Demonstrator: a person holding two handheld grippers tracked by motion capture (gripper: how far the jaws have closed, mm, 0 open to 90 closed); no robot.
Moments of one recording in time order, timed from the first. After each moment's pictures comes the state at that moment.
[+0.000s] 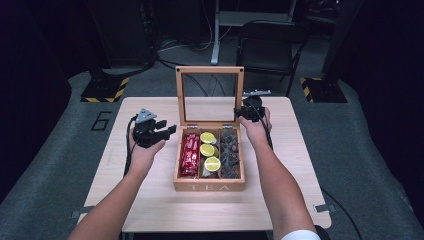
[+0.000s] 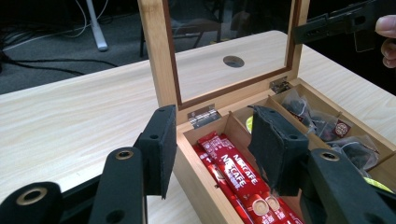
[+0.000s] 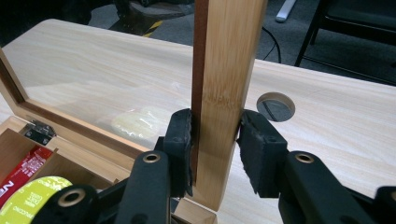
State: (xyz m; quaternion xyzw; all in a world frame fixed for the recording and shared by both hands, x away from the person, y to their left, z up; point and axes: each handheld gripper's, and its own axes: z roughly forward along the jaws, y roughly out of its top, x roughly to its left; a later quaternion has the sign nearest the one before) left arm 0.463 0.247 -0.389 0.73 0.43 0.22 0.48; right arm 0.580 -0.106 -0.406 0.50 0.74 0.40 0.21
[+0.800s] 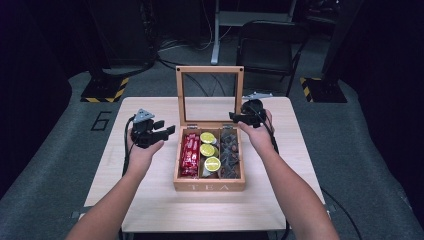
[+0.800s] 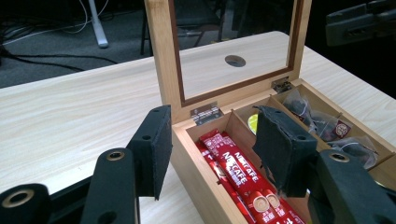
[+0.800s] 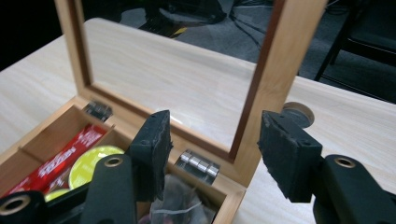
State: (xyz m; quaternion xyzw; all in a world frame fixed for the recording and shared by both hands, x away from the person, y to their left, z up) left arm 0.463 0.252 -0.390 0.73 0.44 0.21 0.48; right arm 0.543 -0.102 -0.387 0.44 0.76 0.42 0.21
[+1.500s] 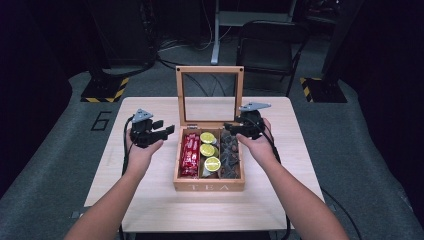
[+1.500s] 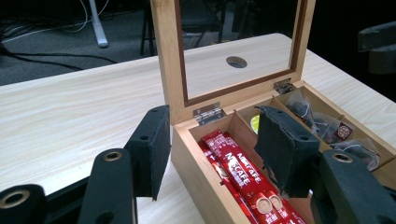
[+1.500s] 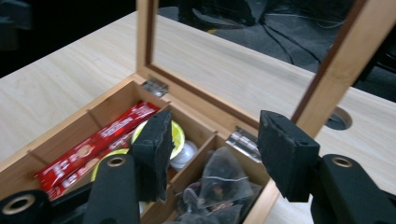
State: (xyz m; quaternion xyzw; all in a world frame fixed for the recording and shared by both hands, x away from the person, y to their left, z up) left arm 0.466 0.254 -0.392 0.72 0.45 0.21 0.48; right arm 0.499 -0.092 -0.384 0.38 0.79 0.44 0.19
